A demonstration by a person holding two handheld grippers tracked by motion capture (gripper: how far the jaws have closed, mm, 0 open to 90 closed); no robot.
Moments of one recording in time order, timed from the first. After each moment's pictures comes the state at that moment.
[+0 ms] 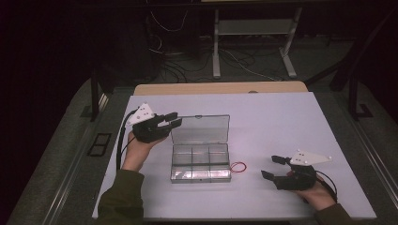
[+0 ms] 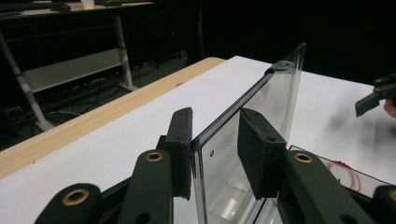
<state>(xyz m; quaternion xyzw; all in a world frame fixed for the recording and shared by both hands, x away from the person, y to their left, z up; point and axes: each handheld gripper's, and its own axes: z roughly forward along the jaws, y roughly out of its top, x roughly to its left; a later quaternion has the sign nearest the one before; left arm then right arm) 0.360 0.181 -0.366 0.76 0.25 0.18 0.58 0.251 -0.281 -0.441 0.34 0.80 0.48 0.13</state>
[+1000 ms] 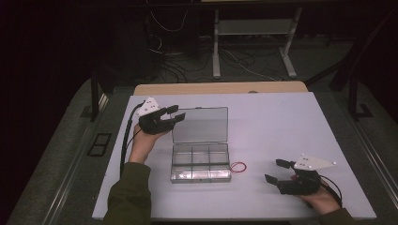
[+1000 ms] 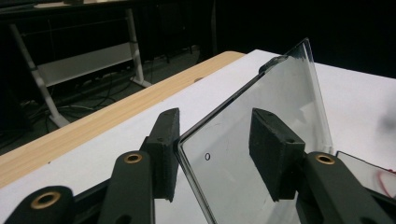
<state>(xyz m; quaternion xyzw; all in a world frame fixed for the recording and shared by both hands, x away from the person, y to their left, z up) 0.394 0.174 -0.380 0.76 0.26 0.19 0.56 0.240 -0.289 -0.447 0.35 0.80 0.47 0.13</state>
